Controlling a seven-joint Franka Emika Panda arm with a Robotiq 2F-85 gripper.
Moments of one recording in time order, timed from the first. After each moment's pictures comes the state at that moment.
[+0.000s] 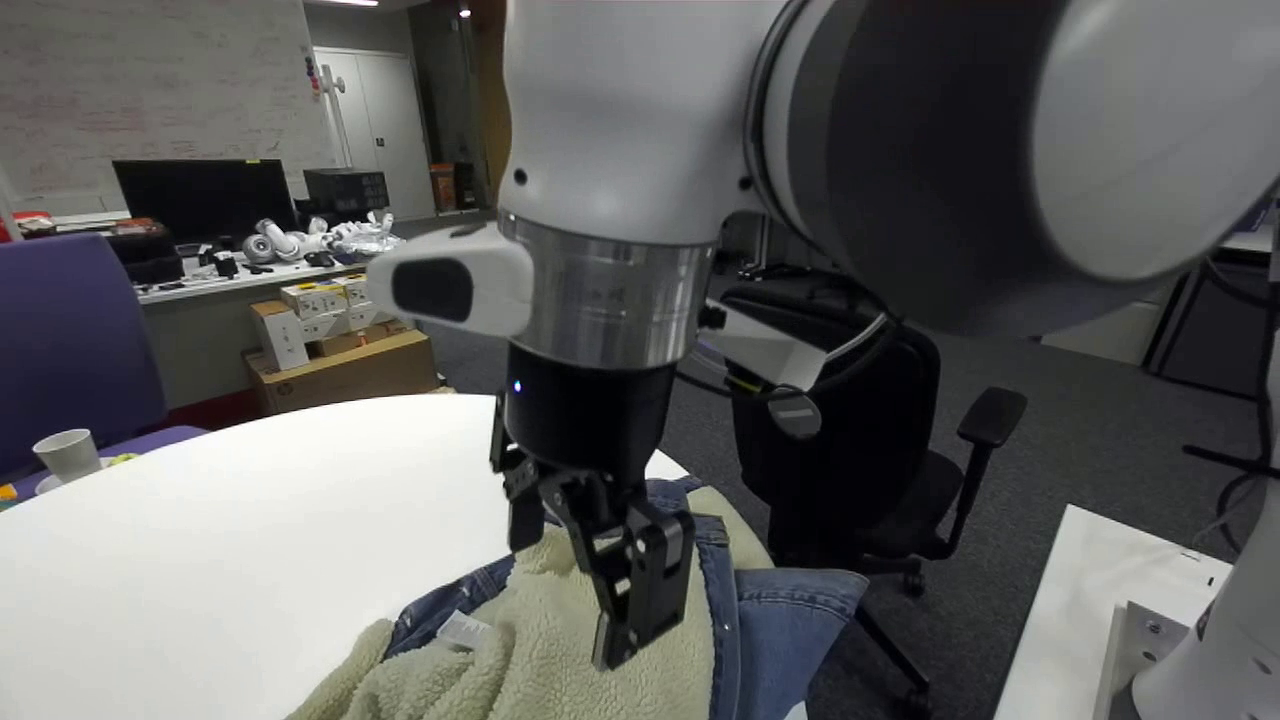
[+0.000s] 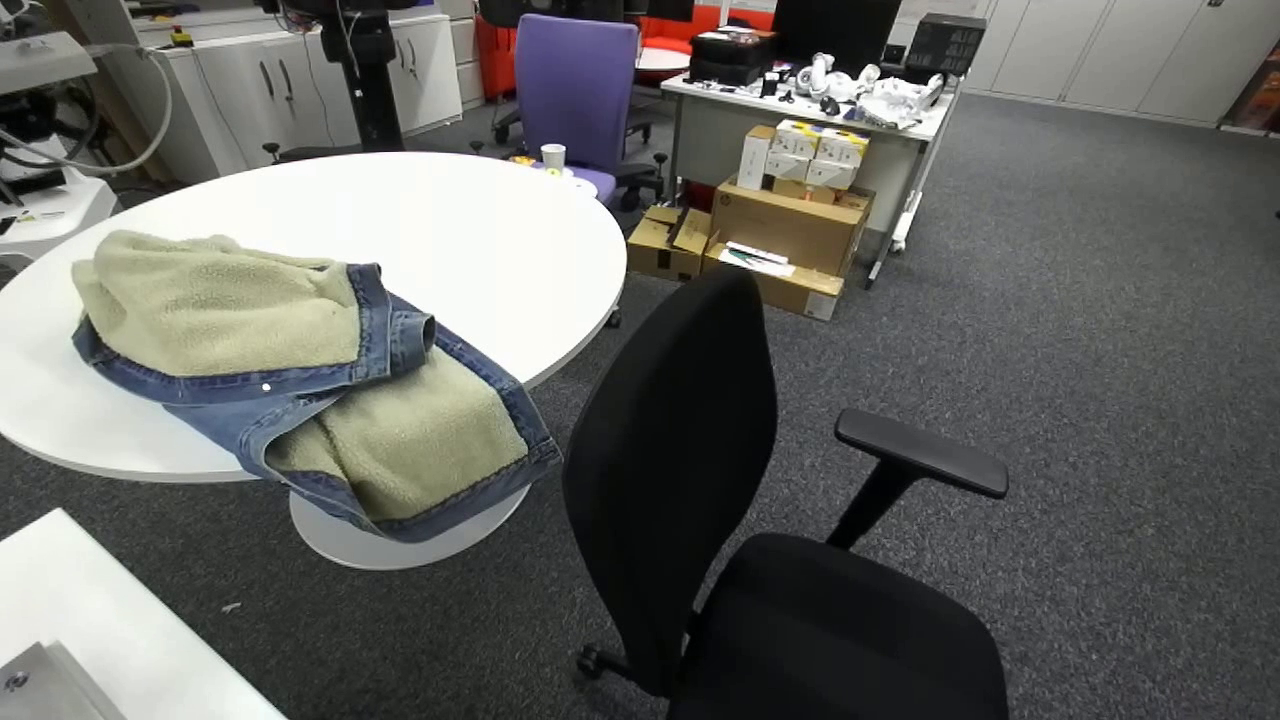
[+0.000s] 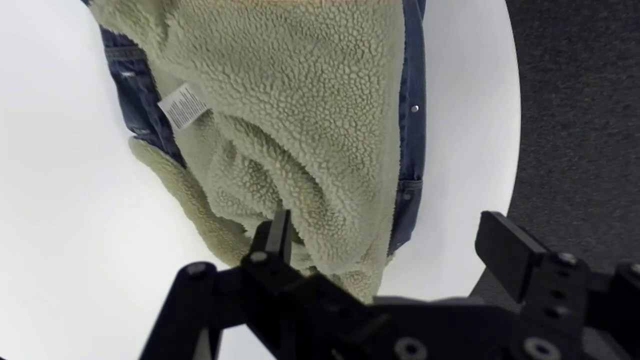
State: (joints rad) arm 0.46 -0.04 0.42 -2.17 0.00 2.33 -0.61
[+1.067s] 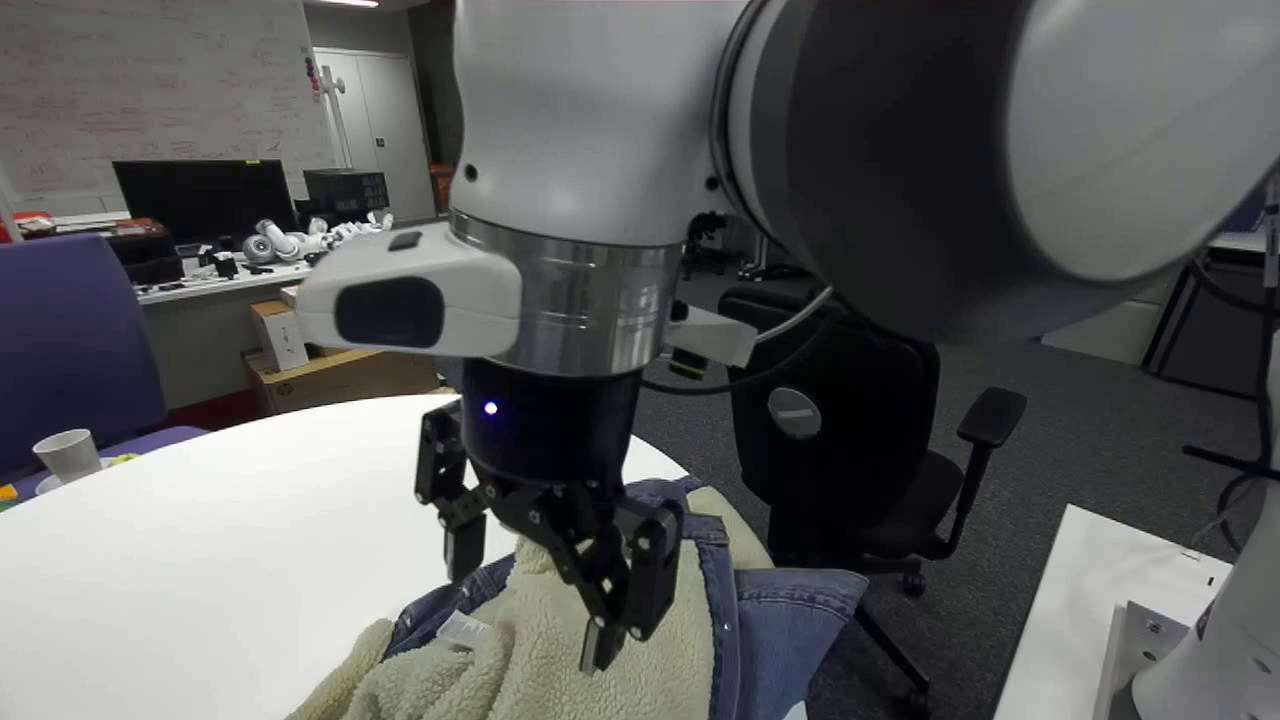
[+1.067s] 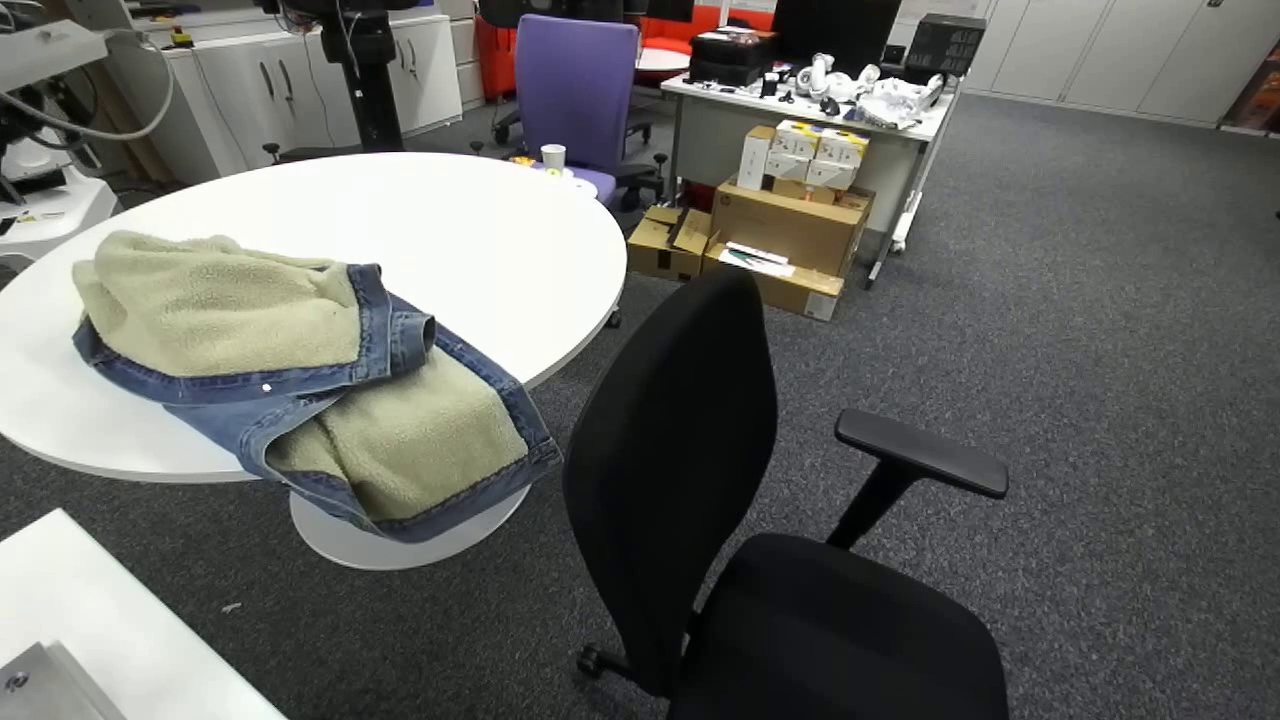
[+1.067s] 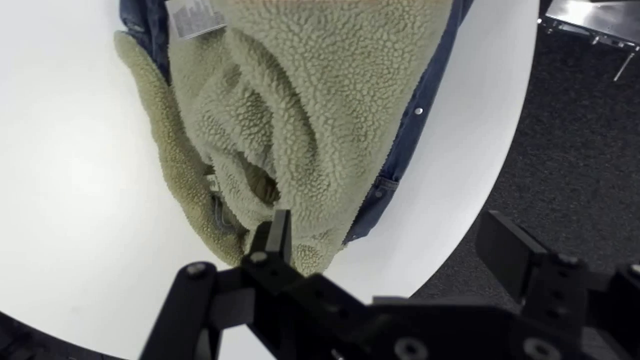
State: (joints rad) arm 0.46 0.01 0.44 -2.11 -0.02 2.33 -0.93
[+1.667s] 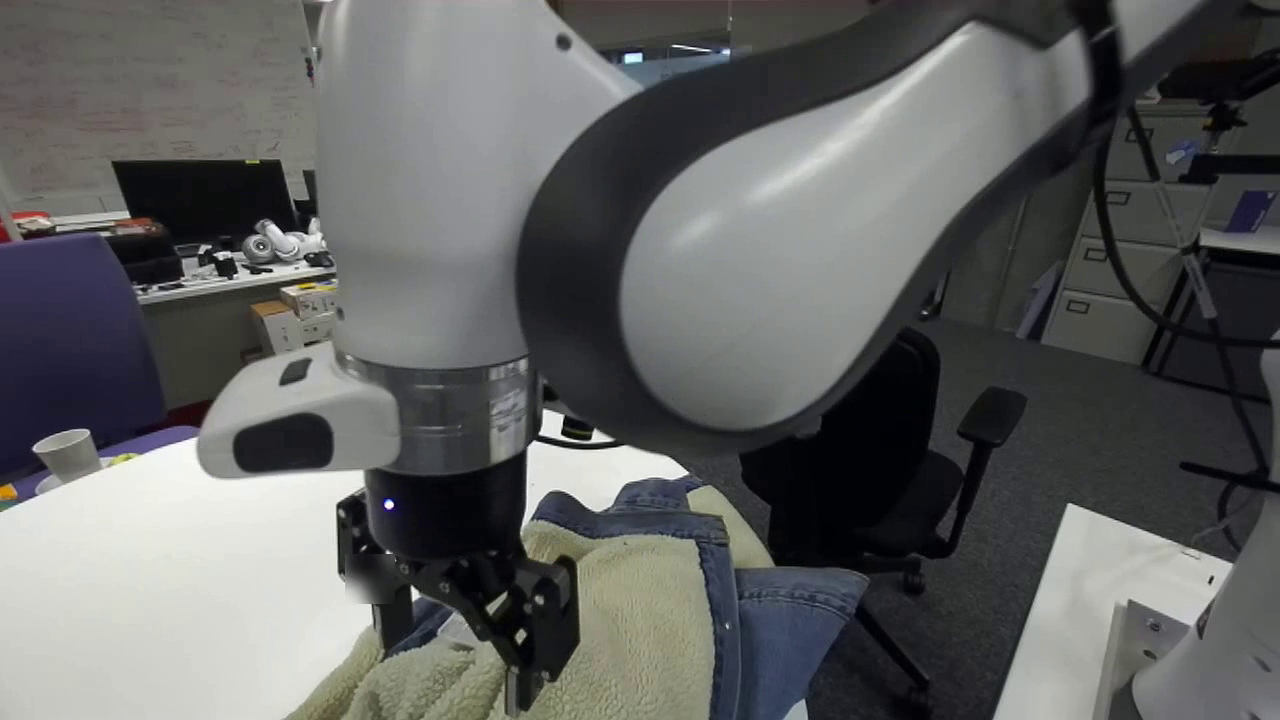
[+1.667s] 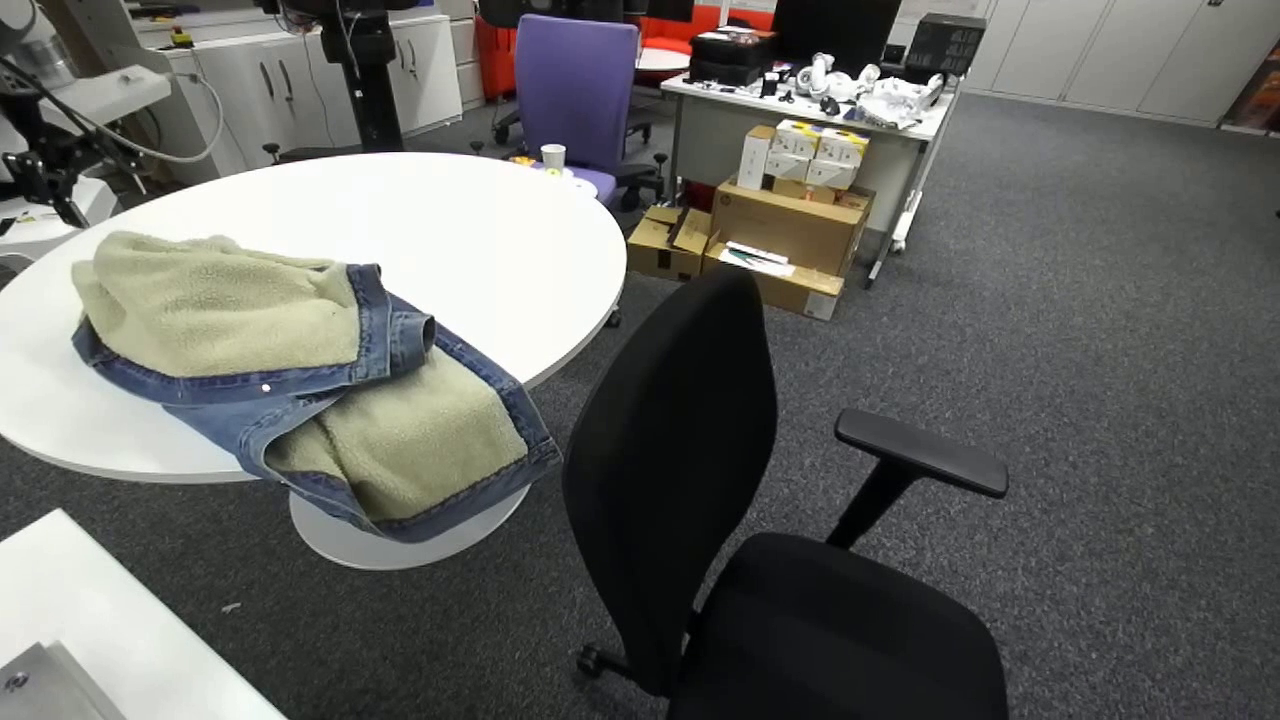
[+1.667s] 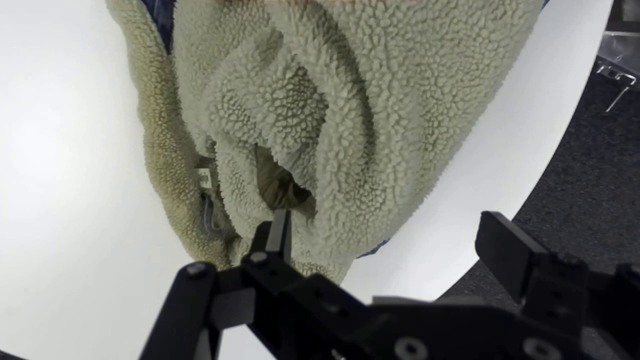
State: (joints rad) arm 0.45 0.27 0.44 -1.93 -0.10 2.33 -1.04
